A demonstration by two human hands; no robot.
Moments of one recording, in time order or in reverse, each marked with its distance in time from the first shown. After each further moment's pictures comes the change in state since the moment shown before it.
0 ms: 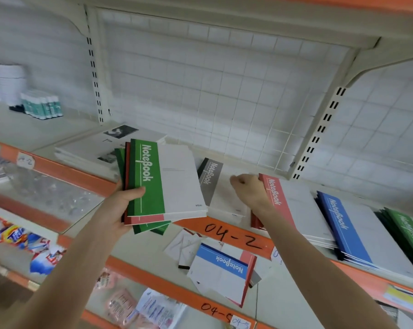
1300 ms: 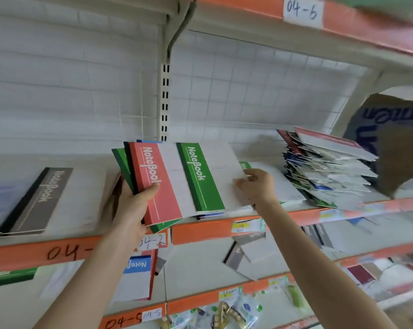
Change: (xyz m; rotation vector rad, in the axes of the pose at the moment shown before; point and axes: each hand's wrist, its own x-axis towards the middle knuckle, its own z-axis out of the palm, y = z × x) left_hand -0.052 -0.117 0.243 0.211 -0.383 -0.094; right_hand -0.114 0.183 -0.197 0.407 0.631 0.414
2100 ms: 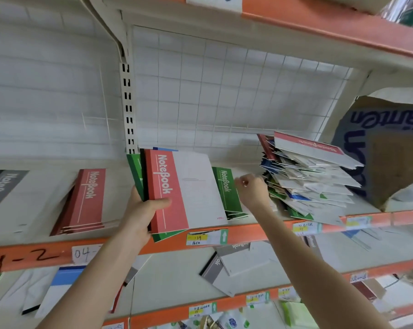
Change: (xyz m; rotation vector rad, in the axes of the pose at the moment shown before) left_hand -0.003 -0.045 0.110 0.066 -0.060 0.003; right_hand 0.078 0.050 -0.072 -0.527 -0.016 -0.181
